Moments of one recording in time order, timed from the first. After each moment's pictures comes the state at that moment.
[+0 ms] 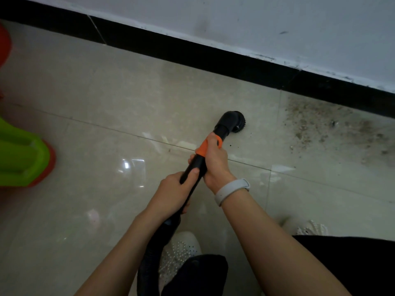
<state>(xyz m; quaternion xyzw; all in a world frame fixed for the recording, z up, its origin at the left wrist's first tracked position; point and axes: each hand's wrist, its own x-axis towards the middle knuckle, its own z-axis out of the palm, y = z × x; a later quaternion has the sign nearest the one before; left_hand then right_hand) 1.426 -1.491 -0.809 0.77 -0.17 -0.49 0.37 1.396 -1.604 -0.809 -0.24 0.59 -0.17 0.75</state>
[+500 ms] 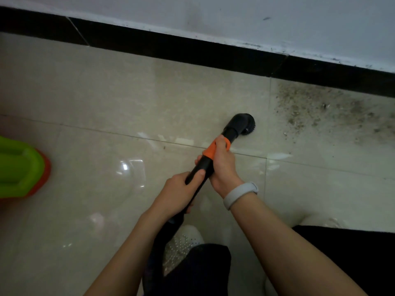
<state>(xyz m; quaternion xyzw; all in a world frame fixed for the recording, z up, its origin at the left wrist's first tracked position) 1.417 -1.493 -0.808 0.76 -0.22 -0.52 0.33 1.368 -1.601 -0.823 -0.20 0.60 -0.24 0.74</state>
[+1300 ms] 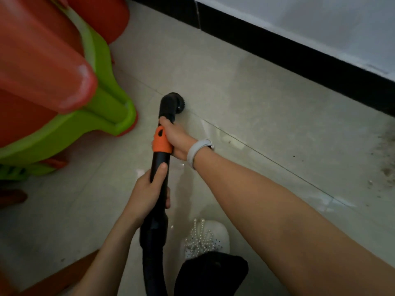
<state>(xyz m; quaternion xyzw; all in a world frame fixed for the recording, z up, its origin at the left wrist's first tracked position) 1.456 -1.361 -0.770 0.83 0.09 -0.33 0.45 1.535 -1.483 -0.800 -0.38 0.36 0.20 0.83</state>
